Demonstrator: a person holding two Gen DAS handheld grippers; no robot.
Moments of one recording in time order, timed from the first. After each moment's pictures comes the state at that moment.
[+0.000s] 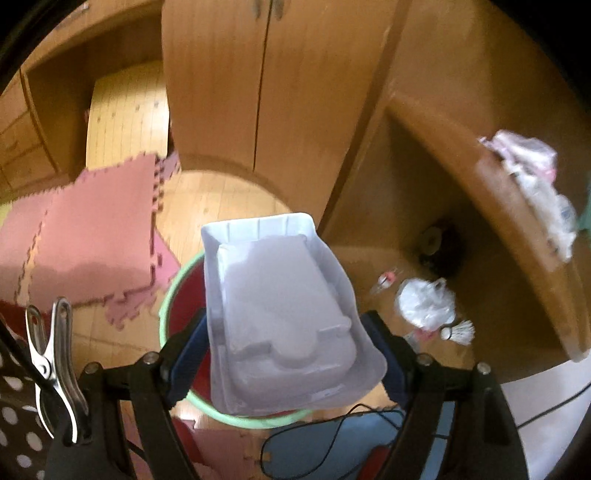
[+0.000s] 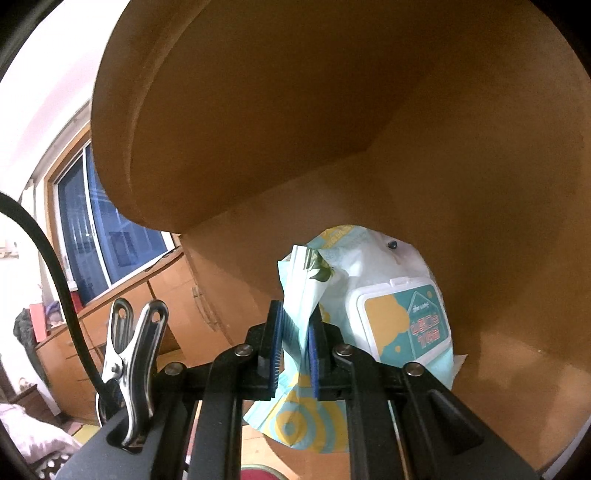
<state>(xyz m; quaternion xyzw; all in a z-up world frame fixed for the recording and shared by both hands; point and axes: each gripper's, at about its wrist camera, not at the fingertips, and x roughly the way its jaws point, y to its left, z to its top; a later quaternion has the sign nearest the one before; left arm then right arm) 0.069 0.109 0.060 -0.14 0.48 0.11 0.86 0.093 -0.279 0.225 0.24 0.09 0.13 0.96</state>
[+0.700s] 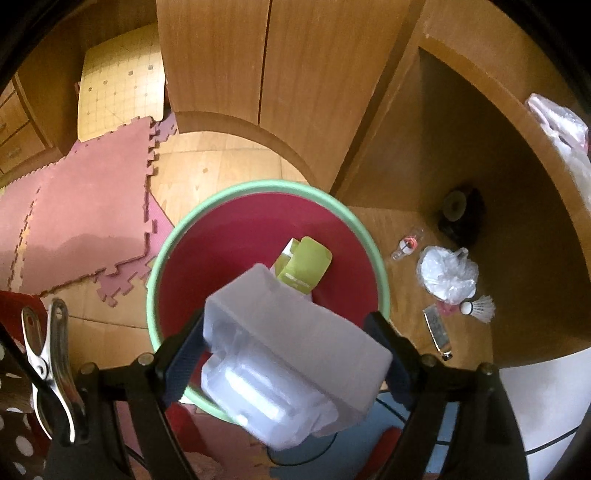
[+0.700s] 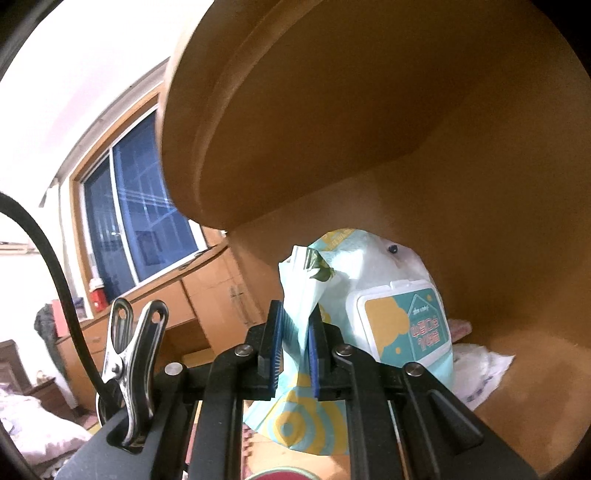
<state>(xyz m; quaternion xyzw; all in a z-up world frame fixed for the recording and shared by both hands) 0.082 0.120 0.010 -0.14 0.53 0.10 0.83 0.070 -0.289 0.223 0.25 0.07 0.19 0.95</state>
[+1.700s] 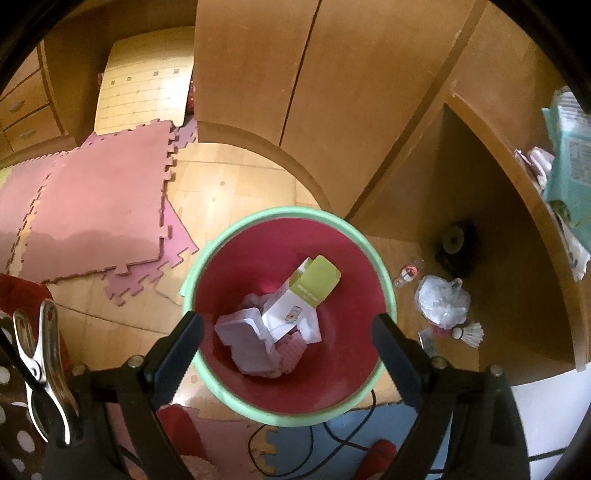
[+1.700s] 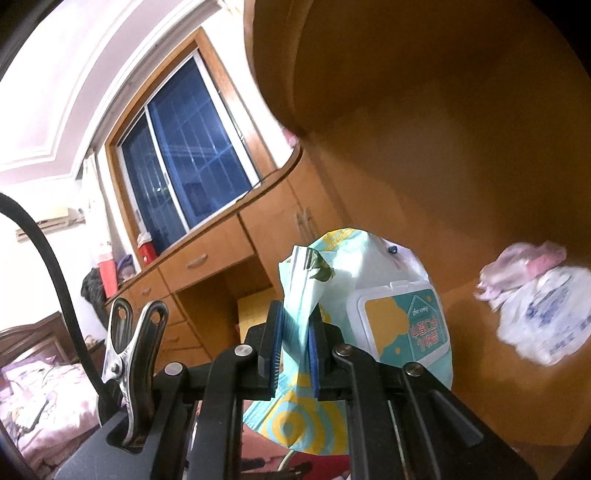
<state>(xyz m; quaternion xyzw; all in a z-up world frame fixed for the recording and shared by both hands) 0.057 0.159 0.032 -0.19 0.49 0.12 0.84 0.083 -0.224 0.176 0.24 0.16 0.33 0.90</state>
